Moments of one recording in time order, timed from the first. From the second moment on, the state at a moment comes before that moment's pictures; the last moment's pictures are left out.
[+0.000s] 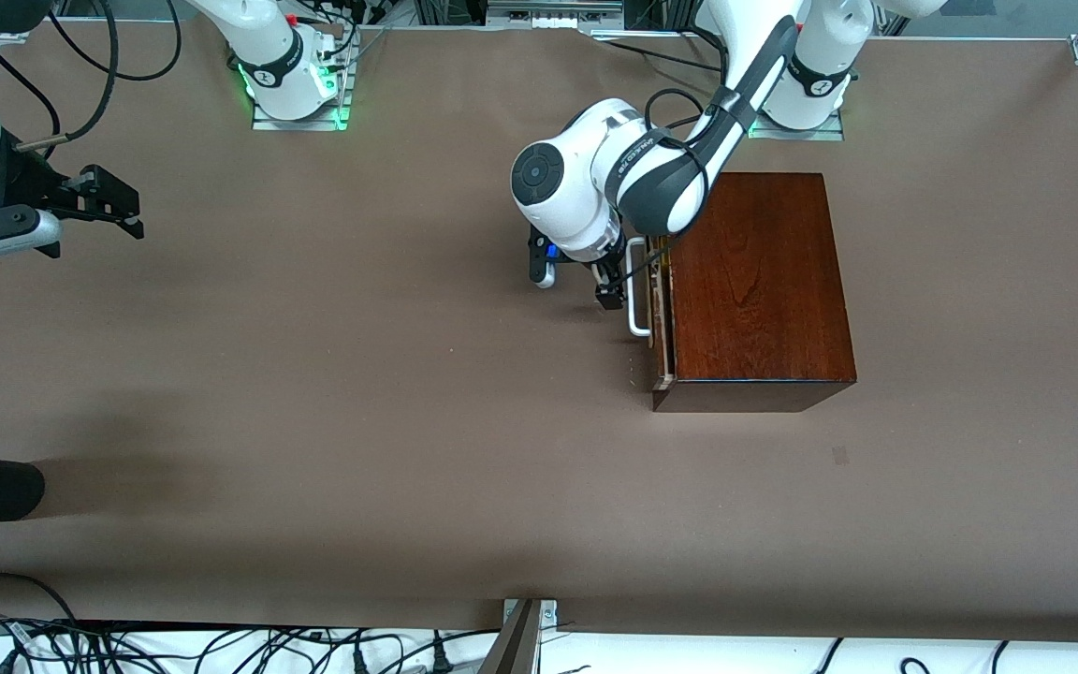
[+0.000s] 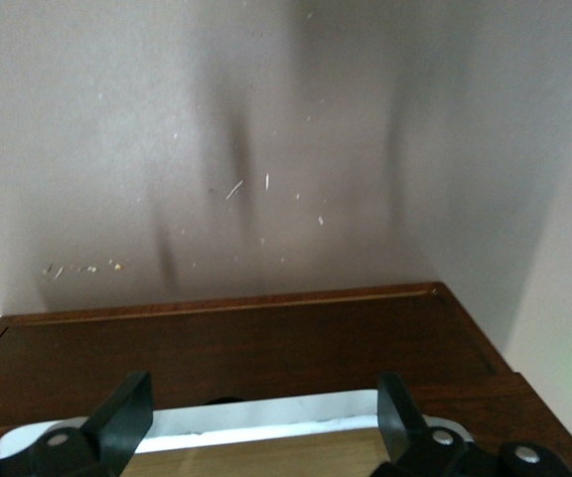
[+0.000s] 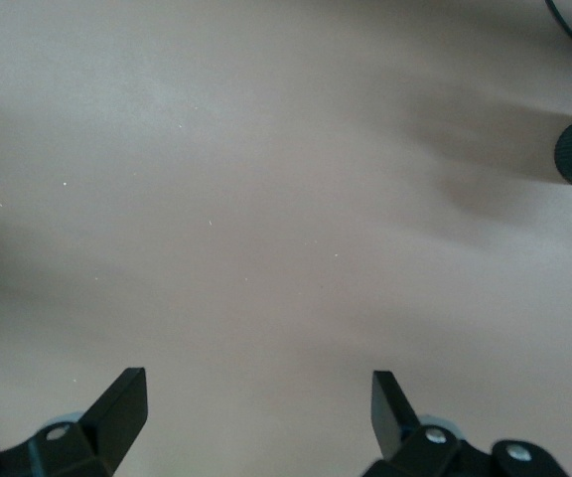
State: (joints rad) left arm -0.70 0.57 -0.09 -1.55 0.26 1.76 0.71; right arm 0.15 0.00 -0.09 -1.64 0.00 1.66 -0.21
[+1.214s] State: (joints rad) left arm -0.55 0.40 -0.08 -1.47 0.23 1.68 0.51; right arm 0.15 0.01 -0.09 -1.64 0.00 1.66 -0.21
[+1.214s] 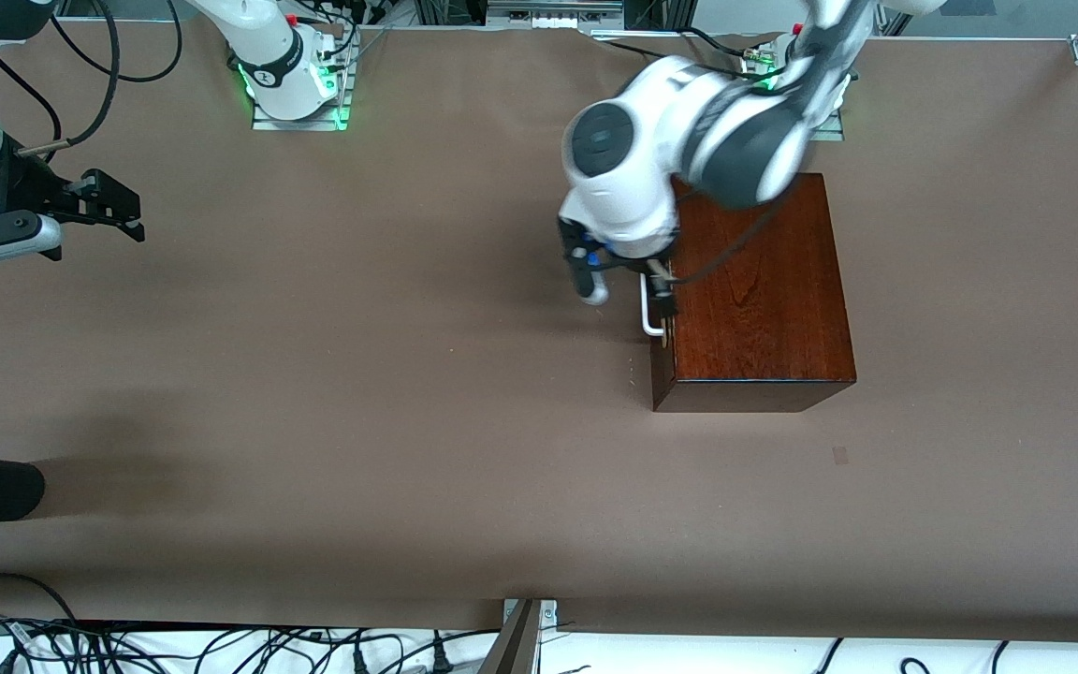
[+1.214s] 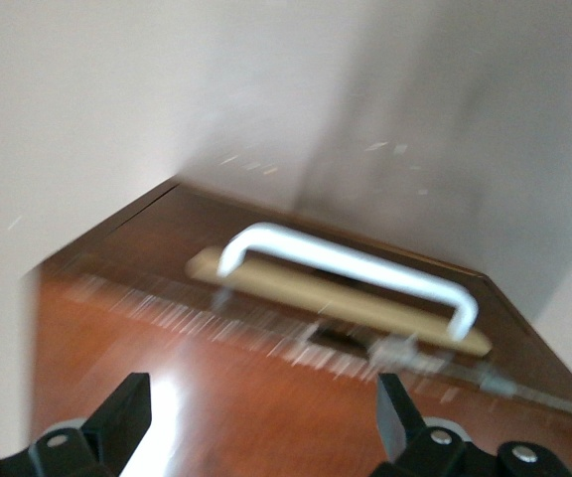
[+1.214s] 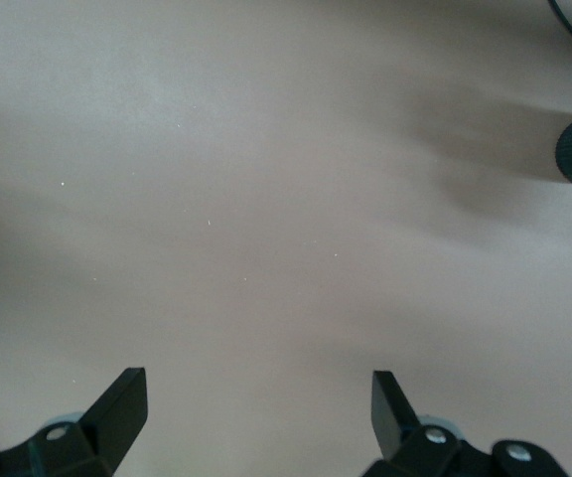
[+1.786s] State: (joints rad) left arm -0.17 0.25 -0.07 -1.39 0.05 1.54 0.33; right arm 0.15 0.01 -0.09 -1.64 0.00 1.66 -0.21
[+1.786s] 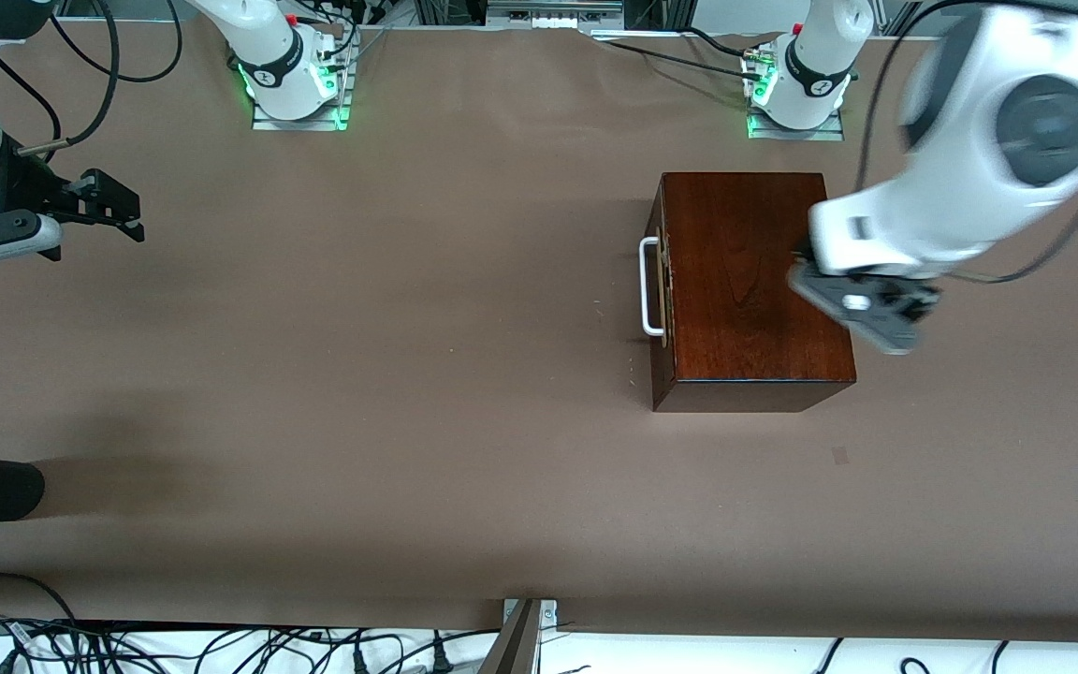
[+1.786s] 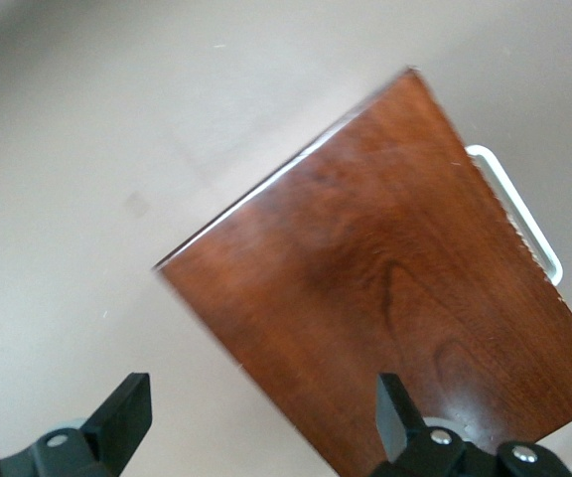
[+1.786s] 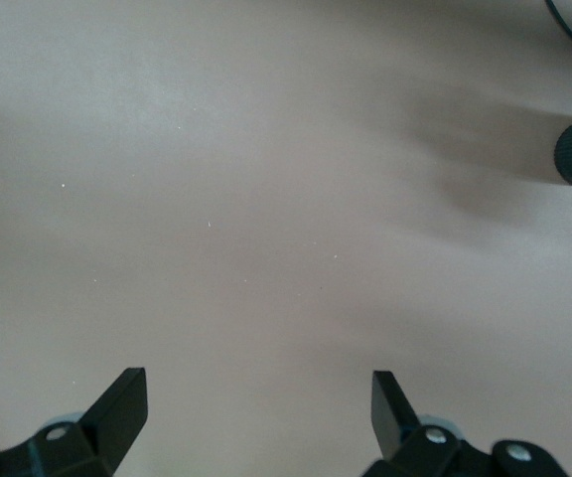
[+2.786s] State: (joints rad) left arm -0.04 -0.04 -0.02 -1.71 -0.03 1.66 -0.04; right arm 0.15 0.01 -0.09 -1.64 0.00 1.67 -0.21
